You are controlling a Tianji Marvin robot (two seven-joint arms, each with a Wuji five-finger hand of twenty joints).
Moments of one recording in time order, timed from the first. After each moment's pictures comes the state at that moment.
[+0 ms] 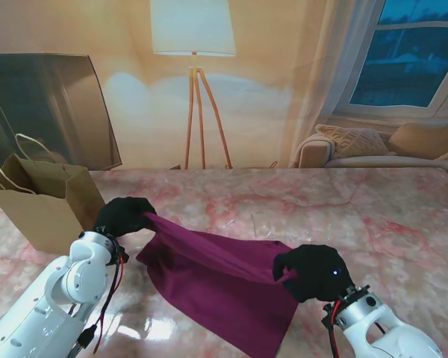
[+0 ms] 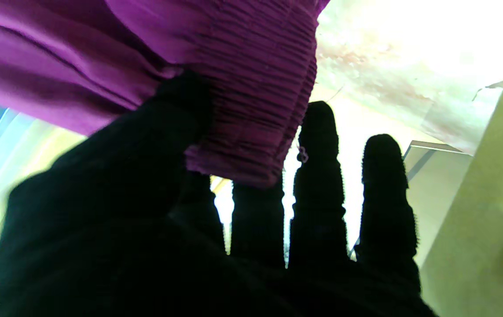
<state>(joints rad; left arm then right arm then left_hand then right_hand) 1.46 -1.14 -1.27 -1.48 0.64 0.01 0.14 -2.00 -1.08 1.47 -2.01 -1.06 -0.26 -0.17 0.74 -0.68 0.82 -0.15 0.89 -0.33 0.87 0.20 1.16 -0.03 0.23 0.57 0.83 0.11 0.50 0.55 0.31 0.28 1.05 0.48 0.60 -0.93 1.16 -0.32 0.97 -0.39 1.00 0.22 1.21 -0.06 0.82 0.50 1.19 0.02 1.03 0.95 0.93 0.13 1.56 0.76</state>
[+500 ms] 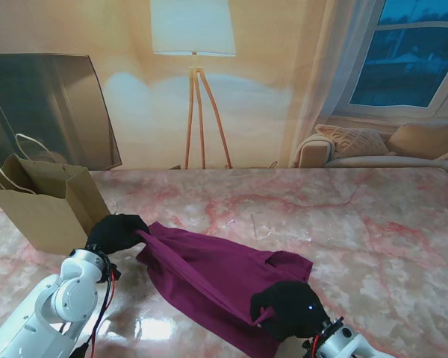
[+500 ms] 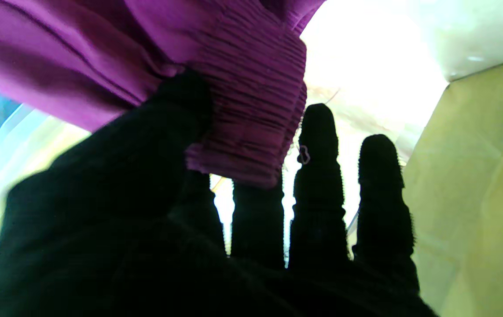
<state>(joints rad) 1.55 -1.13 -1.33 -1.45 0.63 -0.07 0.15 -2.04 -1.07 1.34 -1.93 -1.04 -0.31 -0.19 0.74 -0.69 0.83 -0.15 0.90 -0.33 0.87 0.19 1.13 -0.03 0.24 0.56 0.81 0.11 0.50 0.54 0.31 0.24 1.03 0.48 0.60 -0.93 1.16 -0.32 0.97 -0.37 1.00 0.22 1.20 -0.06 0.82 0.51 1.18 0.02 1.03 0.97 0.91 0.13 1.54 0.77</state>
